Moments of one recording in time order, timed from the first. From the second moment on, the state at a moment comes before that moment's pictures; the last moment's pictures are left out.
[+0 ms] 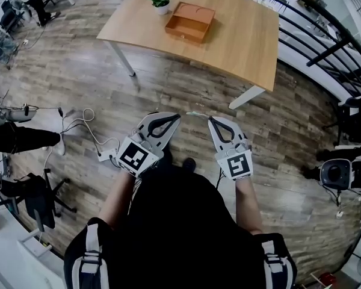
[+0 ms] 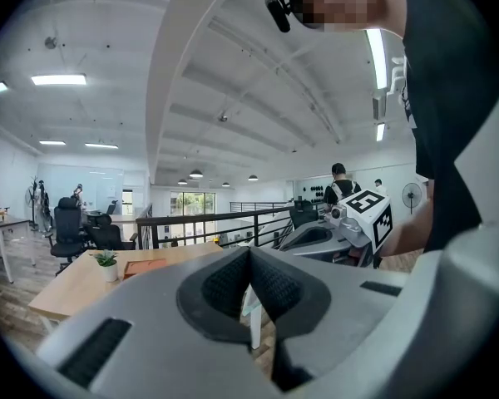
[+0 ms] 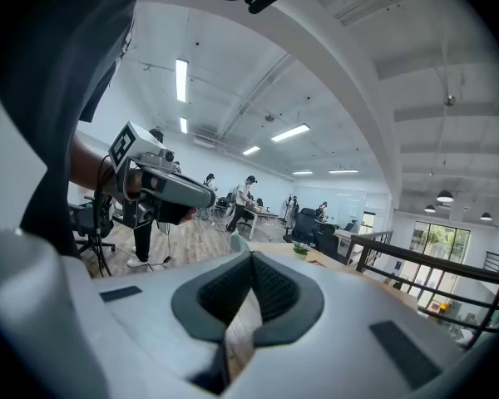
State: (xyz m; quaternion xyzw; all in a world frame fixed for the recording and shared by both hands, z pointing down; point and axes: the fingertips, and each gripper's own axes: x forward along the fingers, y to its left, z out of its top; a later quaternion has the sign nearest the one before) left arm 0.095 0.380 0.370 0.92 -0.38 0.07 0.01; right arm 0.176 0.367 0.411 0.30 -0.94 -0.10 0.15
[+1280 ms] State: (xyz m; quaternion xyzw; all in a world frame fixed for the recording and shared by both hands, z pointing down) left arm -0.031 0.247 0.381 0.93 -0.36 0.08 0.01; right arm 0.064 0.254 0.409 0.35 -0.91 -0.11 0.18
